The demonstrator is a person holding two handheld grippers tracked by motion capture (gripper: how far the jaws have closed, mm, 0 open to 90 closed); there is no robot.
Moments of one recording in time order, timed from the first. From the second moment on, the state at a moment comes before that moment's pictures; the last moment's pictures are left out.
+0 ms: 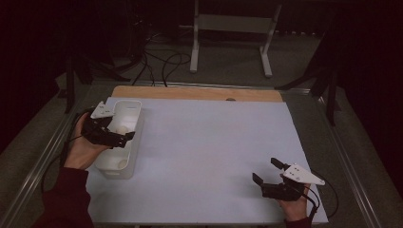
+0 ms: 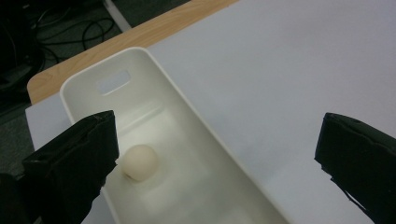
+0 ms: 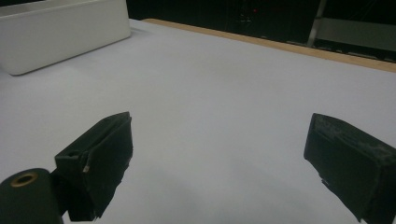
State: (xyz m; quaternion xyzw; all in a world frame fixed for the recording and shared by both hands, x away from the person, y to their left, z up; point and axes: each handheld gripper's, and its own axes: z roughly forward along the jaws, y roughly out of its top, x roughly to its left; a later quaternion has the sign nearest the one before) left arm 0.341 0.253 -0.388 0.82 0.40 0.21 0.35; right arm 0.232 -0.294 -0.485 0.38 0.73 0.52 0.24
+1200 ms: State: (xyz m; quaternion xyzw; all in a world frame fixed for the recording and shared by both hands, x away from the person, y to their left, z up) left arm 0.304 0.211 -0.411 0.80 0.36 0.20 0.44; right arm 0.231 -0.294 -0.485 0.38 0.73 0.52 0.24
